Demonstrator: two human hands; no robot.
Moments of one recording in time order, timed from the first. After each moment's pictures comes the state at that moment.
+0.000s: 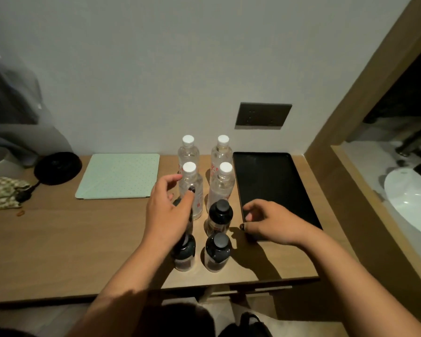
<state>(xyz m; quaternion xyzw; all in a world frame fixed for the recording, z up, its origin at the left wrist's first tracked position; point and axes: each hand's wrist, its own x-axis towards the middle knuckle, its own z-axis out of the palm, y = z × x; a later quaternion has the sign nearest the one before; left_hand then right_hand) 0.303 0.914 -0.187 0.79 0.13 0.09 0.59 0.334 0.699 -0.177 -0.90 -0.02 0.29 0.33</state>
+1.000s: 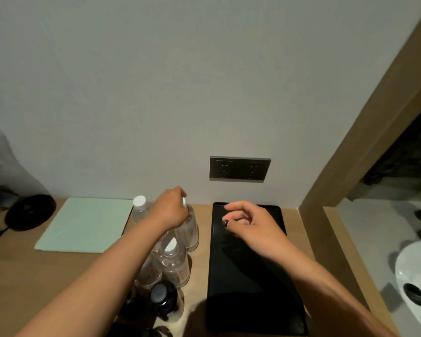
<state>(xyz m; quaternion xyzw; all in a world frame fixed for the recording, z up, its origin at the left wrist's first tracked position) 0.518 0.817 -0.182 0.96 0.11 -0.07 0.25 0.494 0.605 -0.156 -0.82 -0.07 0.18 0.54</state>
